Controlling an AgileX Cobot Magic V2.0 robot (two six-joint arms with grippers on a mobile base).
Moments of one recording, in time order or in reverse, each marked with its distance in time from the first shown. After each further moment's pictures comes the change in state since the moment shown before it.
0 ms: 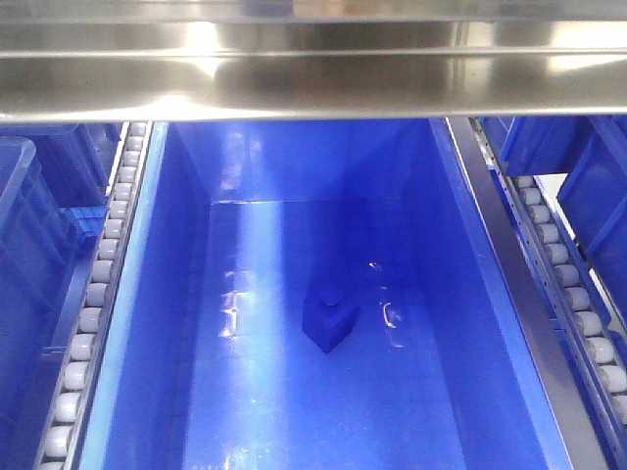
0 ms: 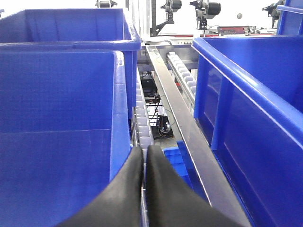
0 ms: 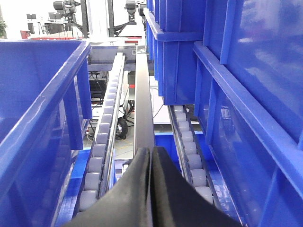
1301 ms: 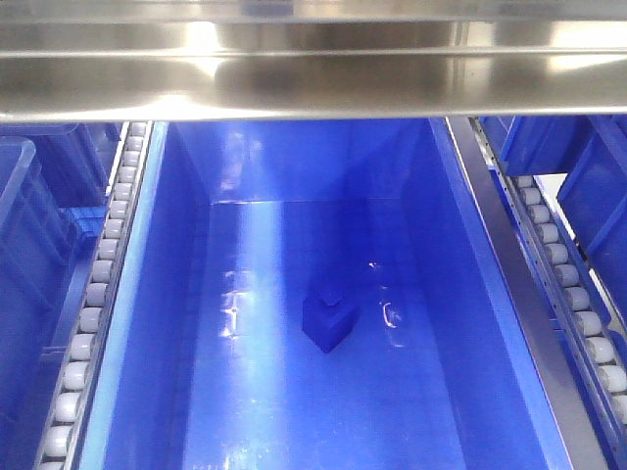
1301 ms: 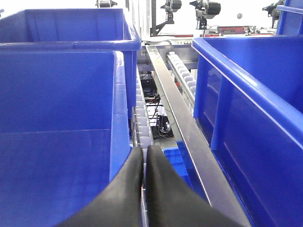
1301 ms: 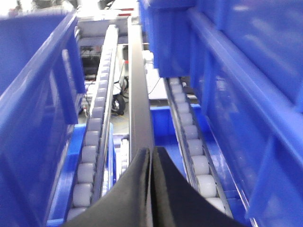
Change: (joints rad) left arm 0.000 0.000 0.000 0.000 0.000 0.000; right arm -0.001 0.000 0.000 0.006 0.072 0.002
